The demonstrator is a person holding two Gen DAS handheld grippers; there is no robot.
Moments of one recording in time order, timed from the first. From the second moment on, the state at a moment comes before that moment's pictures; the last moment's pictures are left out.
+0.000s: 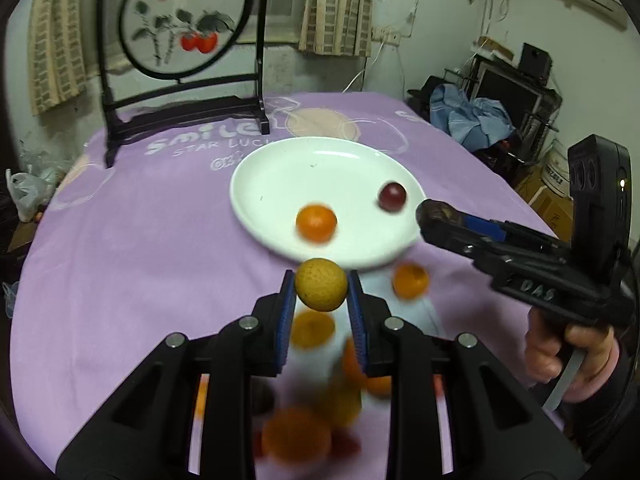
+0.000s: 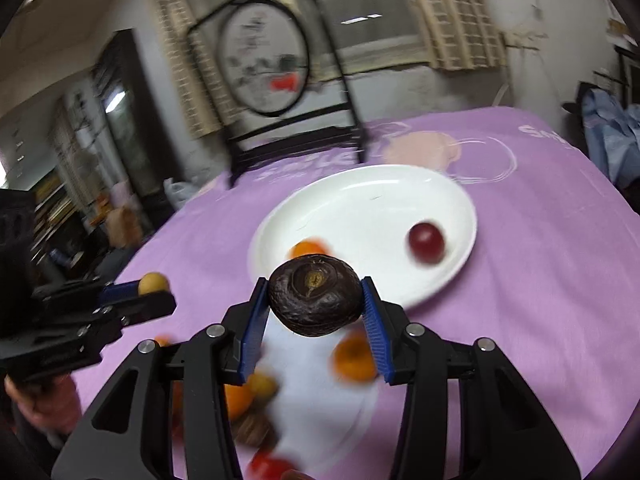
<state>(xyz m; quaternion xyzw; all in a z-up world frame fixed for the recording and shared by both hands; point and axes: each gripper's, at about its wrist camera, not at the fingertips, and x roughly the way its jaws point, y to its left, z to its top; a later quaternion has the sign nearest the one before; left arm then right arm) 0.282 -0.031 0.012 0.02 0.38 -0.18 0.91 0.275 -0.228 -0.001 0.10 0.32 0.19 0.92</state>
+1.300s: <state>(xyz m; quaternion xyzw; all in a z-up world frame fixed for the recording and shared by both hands) 0.161 0.048 -0.037 0.00 0.36 -0.11 0.93 0.258 -0.219 -0.038 0.03 0.37 0.18 0.91</state>
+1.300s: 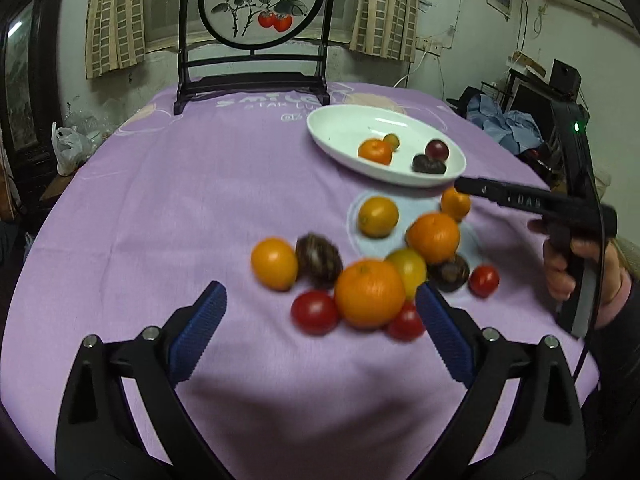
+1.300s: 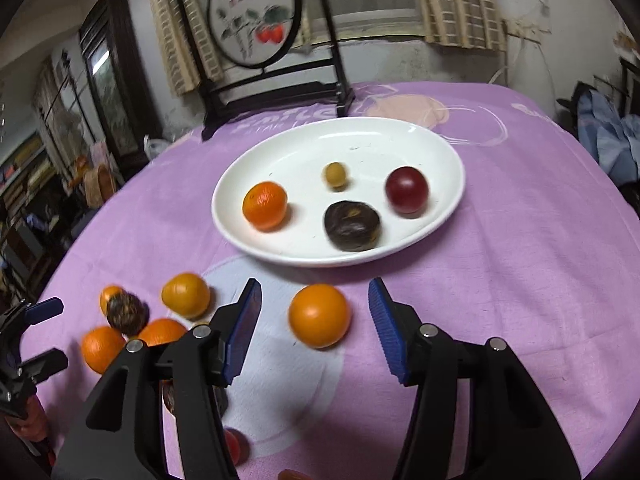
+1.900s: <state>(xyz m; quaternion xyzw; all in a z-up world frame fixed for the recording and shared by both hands) 0.153 0.042 -0.038 -0.01 0.34 -0.16 0.93 0.270 -0.208 -0.061 0.01 0.42 0.18 0.89</state>
